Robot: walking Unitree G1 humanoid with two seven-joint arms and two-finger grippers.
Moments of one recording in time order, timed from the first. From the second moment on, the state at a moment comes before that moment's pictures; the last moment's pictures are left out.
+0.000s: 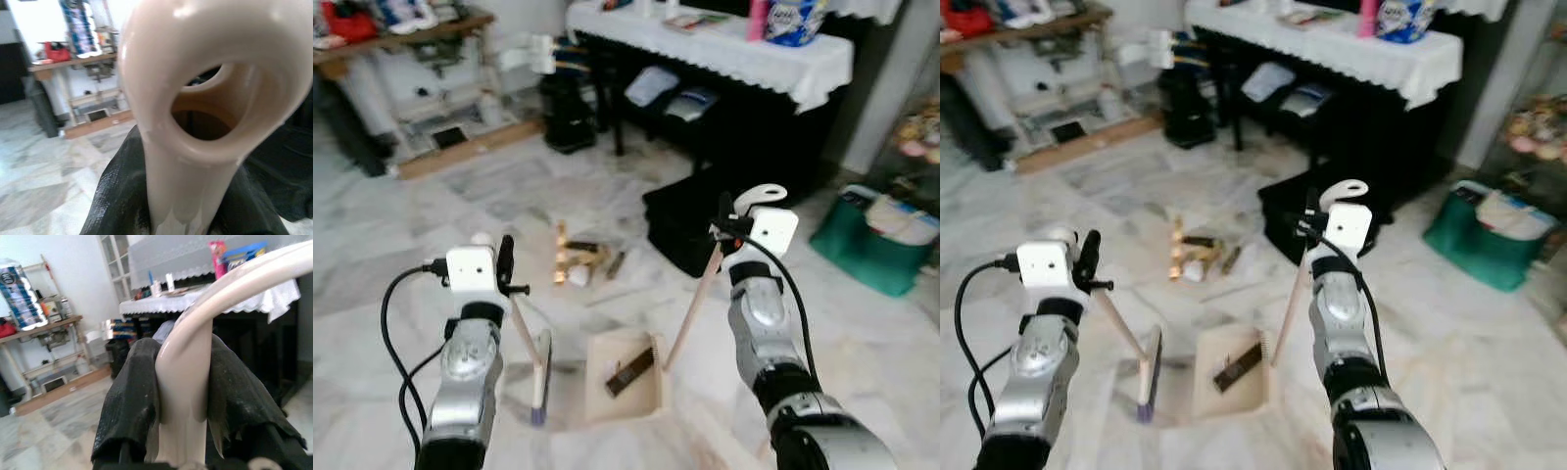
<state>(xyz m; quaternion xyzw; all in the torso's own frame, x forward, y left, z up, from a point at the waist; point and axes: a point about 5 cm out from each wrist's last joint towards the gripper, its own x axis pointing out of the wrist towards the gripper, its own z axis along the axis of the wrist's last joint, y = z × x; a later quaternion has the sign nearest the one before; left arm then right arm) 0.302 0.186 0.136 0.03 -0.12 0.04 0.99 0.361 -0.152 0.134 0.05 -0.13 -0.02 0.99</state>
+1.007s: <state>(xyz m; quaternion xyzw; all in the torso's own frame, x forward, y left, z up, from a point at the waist) 0.297 0.188 0.124 0.02 -0.11 0.06 0.99 0.362 -0.130 0.138 0.05 -0.13 0.03 0.99</state>
